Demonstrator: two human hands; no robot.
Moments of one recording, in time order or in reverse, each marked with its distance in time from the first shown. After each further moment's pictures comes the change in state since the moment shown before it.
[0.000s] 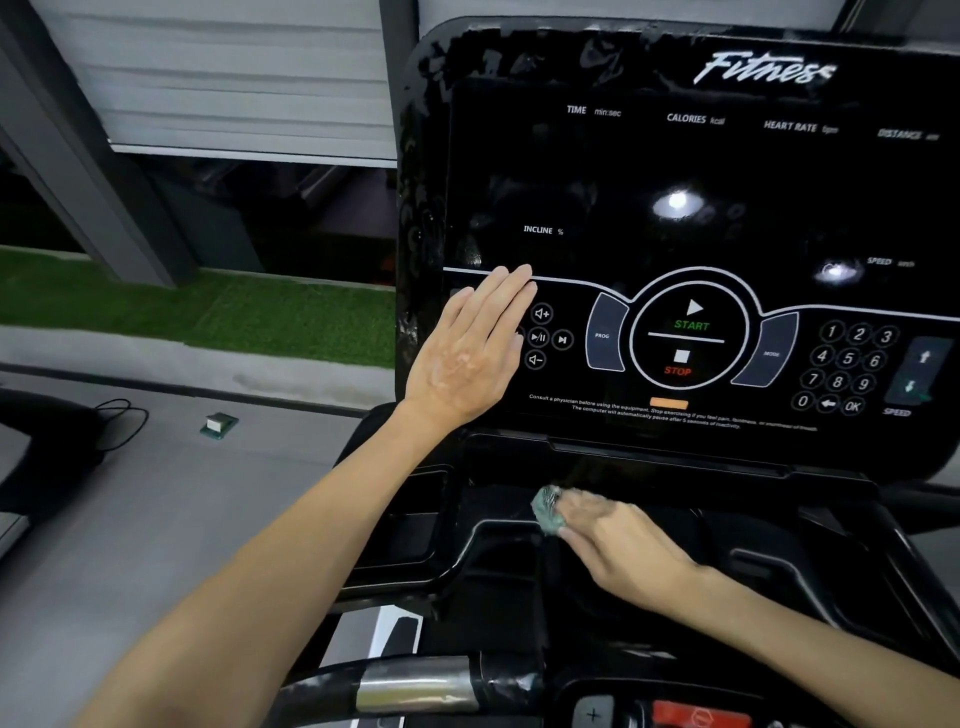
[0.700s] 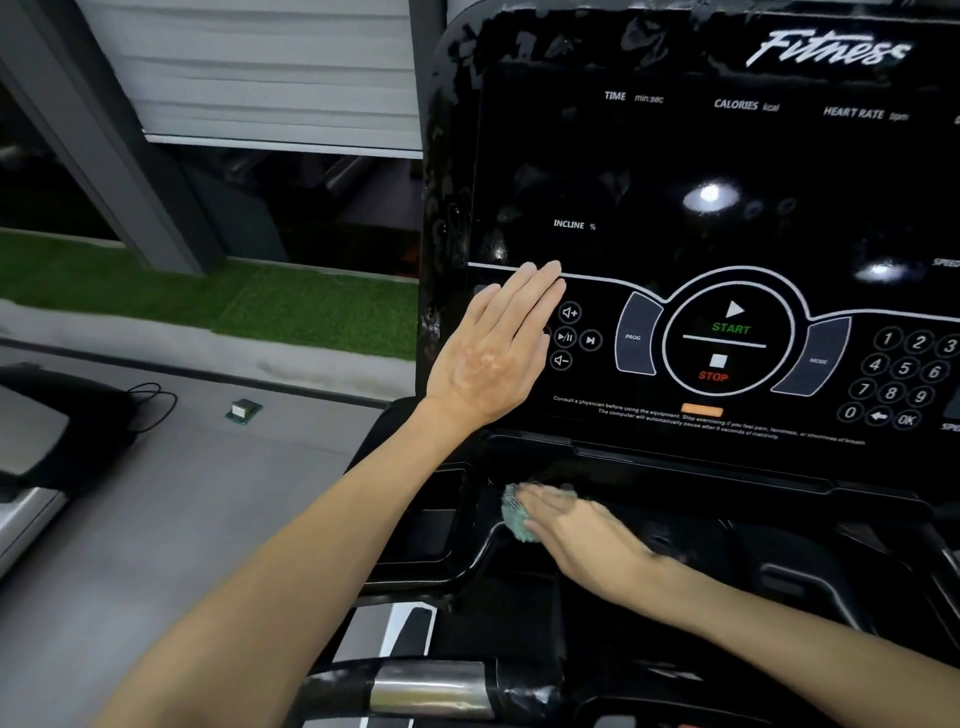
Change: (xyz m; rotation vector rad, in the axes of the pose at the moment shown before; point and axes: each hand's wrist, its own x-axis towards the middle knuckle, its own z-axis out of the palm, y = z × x) left_hand 0.000 0.000 0.002 -0.004 0.011 0.012; right_hand 0.046 -0.026 0.020 0.009 0.063 -0.112
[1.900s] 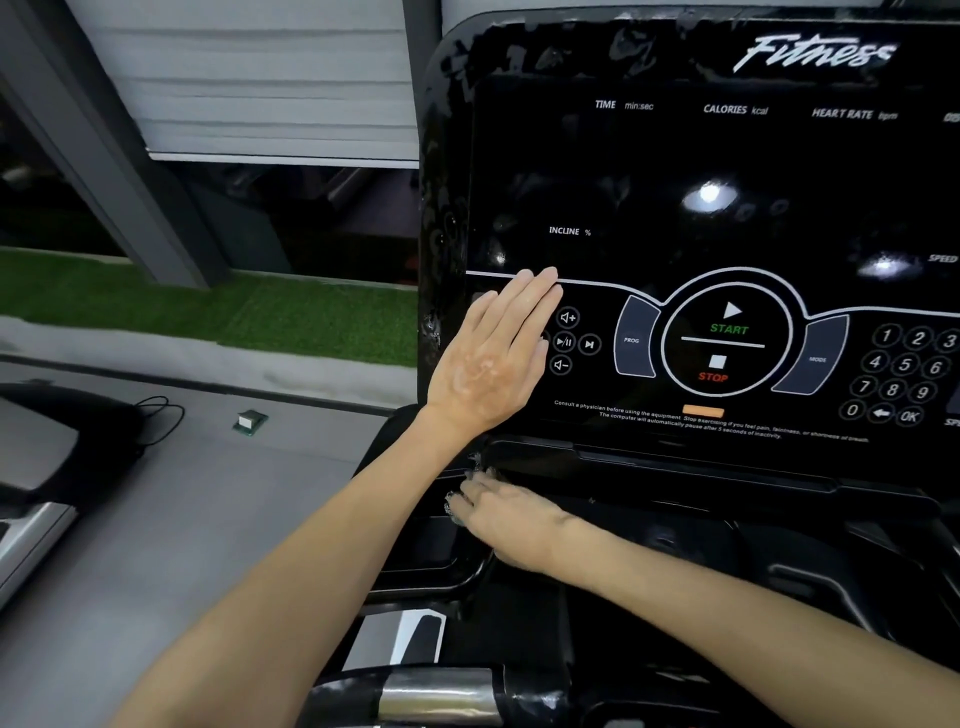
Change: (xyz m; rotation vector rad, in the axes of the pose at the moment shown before) left_hand 0.001 0.000 -0.001 -0.002 0.009 -0.005; right_hand 0.069 -0.040 0.009 -0.347 -0.344 -0.191
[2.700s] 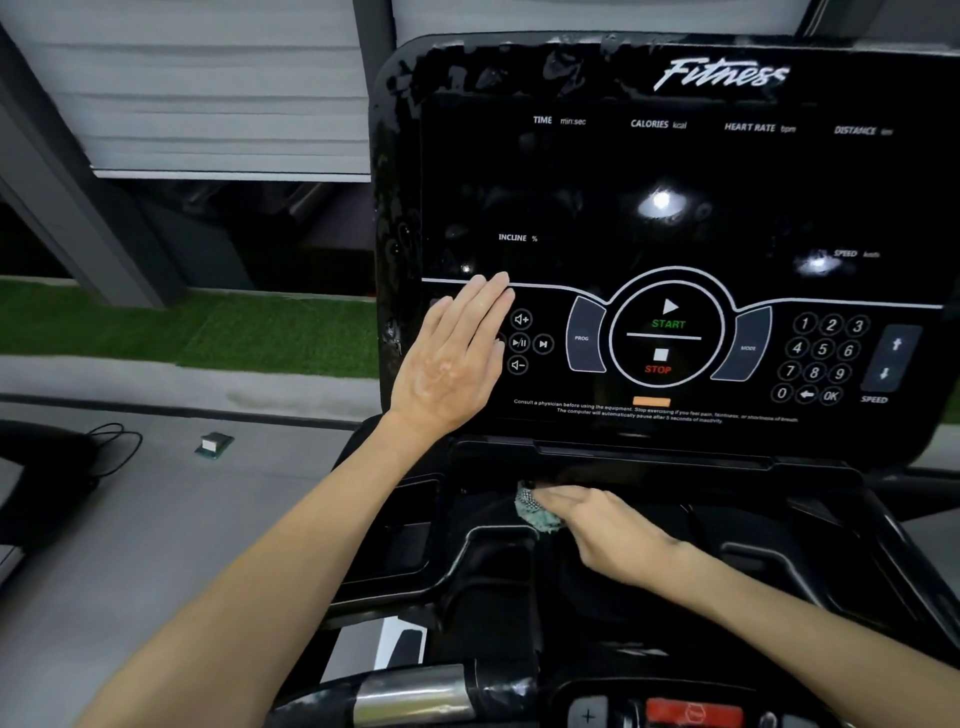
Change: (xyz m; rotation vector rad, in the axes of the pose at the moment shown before) left_hand 0.001 0.001 -0.001 -0.030 -0.035 -0.014; right_hand -0.111 0.050 0.026 0.496 0.162 0.327
